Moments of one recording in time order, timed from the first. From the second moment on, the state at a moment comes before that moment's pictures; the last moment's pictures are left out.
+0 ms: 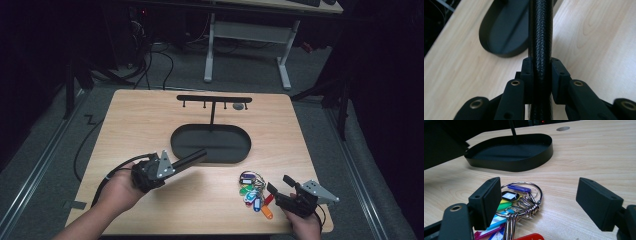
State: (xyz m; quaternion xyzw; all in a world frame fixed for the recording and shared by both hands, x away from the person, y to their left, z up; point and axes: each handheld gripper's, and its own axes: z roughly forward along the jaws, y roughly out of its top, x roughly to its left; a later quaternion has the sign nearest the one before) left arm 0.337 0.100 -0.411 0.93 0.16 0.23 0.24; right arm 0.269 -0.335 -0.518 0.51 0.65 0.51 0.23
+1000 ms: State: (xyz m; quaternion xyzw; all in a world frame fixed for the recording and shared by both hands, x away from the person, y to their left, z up) left arm 0.416 0.019 -0.417 0.93 0.04 0.31 0.21; right arm 0.263 -0.343 -0.519 0.52 0.64 0.53 0.22
